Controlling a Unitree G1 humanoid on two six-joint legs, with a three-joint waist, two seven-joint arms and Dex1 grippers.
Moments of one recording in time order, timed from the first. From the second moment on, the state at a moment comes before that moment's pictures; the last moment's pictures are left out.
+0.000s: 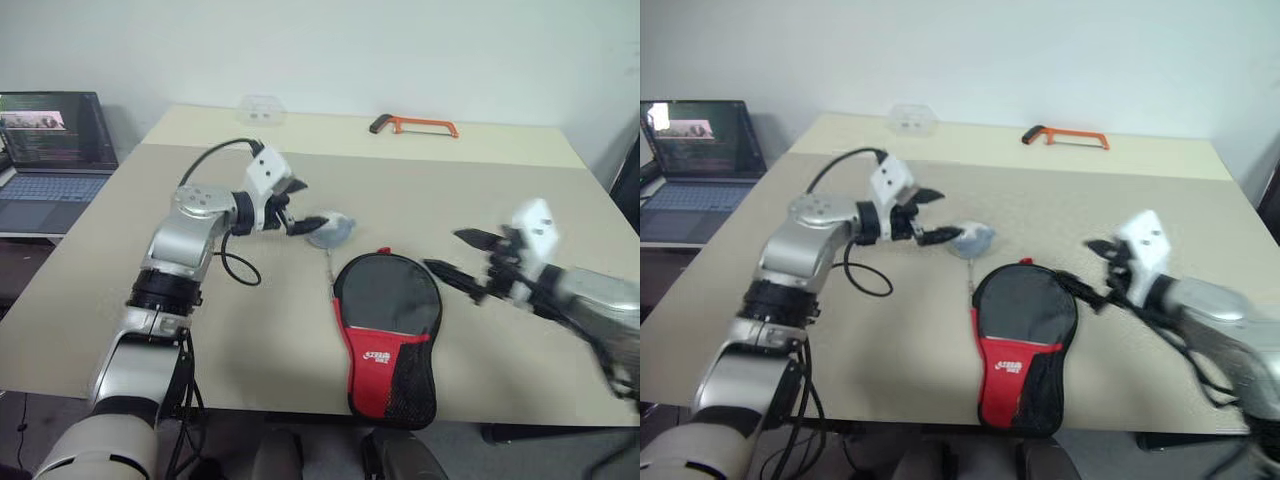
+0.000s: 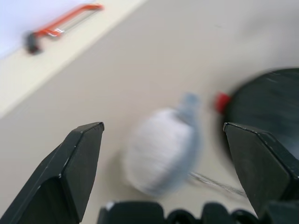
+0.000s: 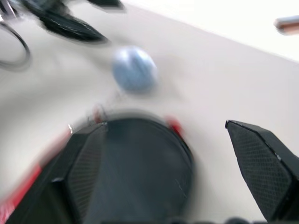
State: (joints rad) left arm -0.95 0.51 -0.15 0.48 -0.11 0.31 -0.93; right arm -0.34 -0.66 0.06 -0.54 0.74 0.77 0.30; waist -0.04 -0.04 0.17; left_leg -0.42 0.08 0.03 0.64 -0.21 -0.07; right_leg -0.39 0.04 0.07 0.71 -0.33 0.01
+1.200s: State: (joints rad) left arm -1.12 0.39 -0.24 1.02 0.13 0.03 -1.05; right arm -0.27 -0.26 0.33 -0.23 0.22 0.62 0.35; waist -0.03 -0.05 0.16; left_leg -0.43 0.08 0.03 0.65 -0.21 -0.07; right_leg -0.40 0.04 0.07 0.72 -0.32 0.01
